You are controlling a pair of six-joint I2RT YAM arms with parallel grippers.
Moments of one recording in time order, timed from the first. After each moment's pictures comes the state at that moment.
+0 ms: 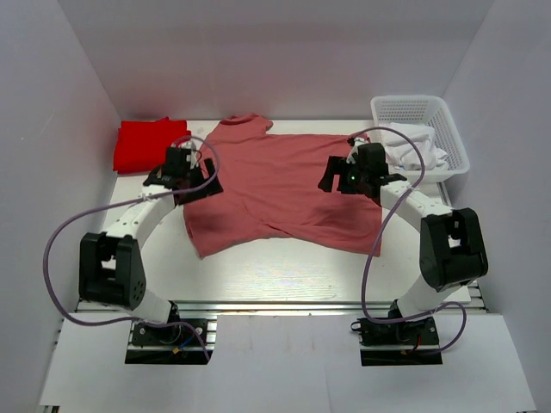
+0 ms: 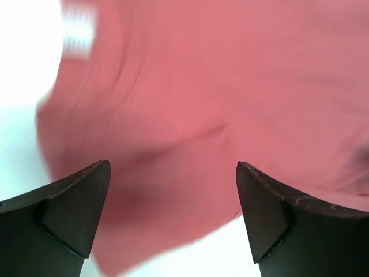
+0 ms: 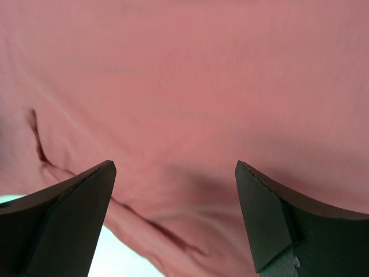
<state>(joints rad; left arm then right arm) -0.16 1.55 1.14 -0.39 0.08 -0.37 0.29 1.64 1.08 -0.11 -0.25 0.28</state>
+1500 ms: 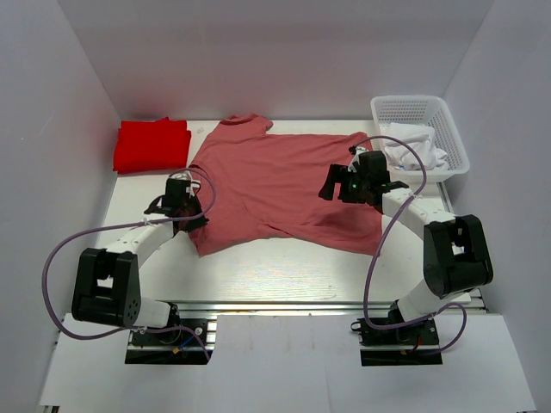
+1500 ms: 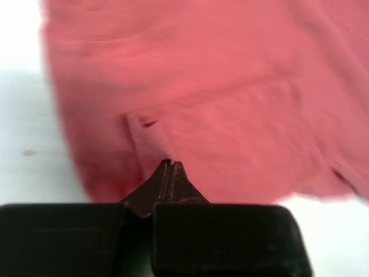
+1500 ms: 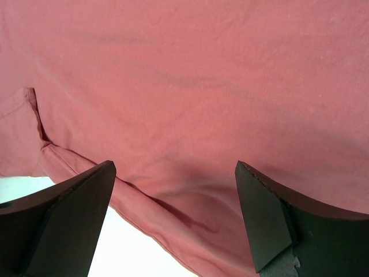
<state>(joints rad) -0.16 1.38 0.73 -0.28 0.00 -0.50 0.28 1.58 0.97 -0.12 -0.27 0.33</state>
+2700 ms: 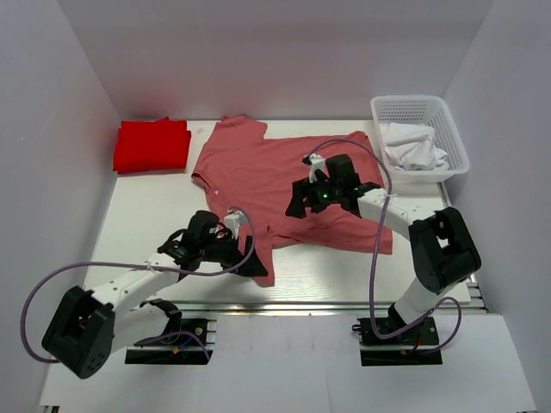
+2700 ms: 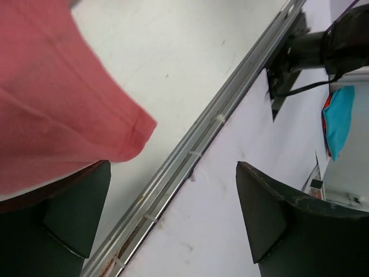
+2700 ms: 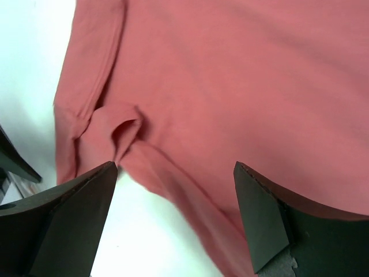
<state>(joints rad) -0.55 1.09 0.44 -0.10 0.69 -0.44 0.49 1.64 1.02 -0.10 -0.51 0.14</state>
